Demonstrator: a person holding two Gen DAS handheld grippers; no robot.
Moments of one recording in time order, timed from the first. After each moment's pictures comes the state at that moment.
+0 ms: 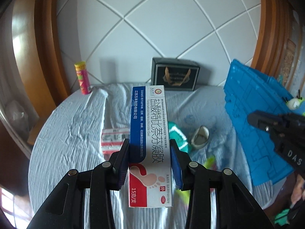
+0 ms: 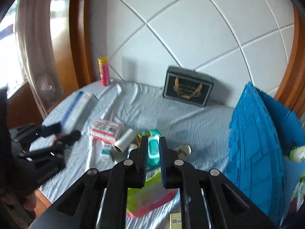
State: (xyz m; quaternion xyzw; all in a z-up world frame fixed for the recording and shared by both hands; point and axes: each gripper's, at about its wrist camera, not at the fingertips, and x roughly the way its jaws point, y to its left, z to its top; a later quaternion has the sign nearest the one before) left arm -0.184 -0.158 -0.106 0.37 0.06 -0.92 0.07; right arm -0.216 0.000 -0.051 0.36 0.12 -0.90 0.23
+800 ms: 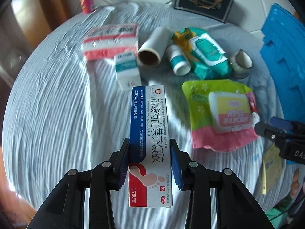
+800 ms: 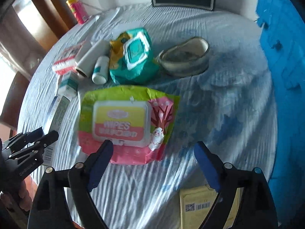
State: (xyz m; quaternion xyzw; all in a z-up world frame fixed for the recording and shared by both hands) left arm -0.190 -0.140 -0.321 0.55 0.12 -0.82 0.14; right arm -0.290 0.052 -0.299 0.57 0.08 -0.78 0.24
